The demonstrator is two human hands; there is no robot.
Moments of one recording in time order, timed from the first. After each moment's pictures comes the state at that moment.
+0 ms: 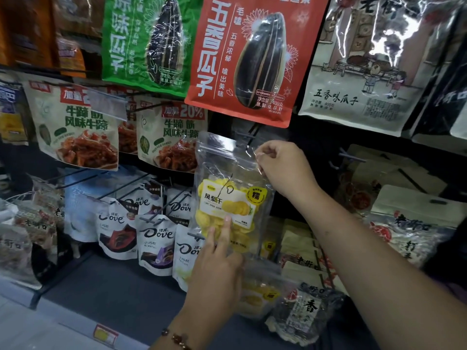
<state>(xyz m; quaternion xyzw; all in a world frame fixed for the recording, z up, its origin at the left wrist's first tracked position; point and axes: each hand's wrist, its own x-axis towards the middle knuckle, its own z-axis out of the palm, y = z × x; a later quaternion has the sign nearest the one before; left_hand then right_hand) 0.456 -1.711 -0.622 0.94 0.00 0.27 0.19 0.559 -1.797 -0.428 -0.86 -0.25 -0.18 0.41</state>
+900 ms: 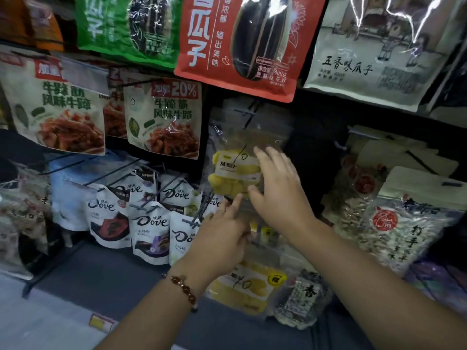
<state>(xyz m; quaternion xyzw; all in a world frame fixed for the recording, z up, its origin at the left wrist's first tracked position) 0.508 -1.692 -0.599 0.96 -0.08 0.17 0.19 0.545 -1.816 -0.496 -0.91 -0.30 -0.23 0.15</state>
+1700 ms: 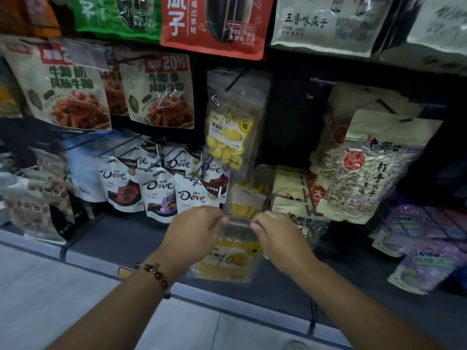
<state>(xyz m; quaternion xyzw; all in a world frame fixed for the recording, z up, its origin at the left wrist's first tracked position) 0.397 -1.703 -0.610 0.96 0.00 0.15 0.23 0.457 -1.899 -0.619 -0.93 -0.30 -0.07 0.17</state>
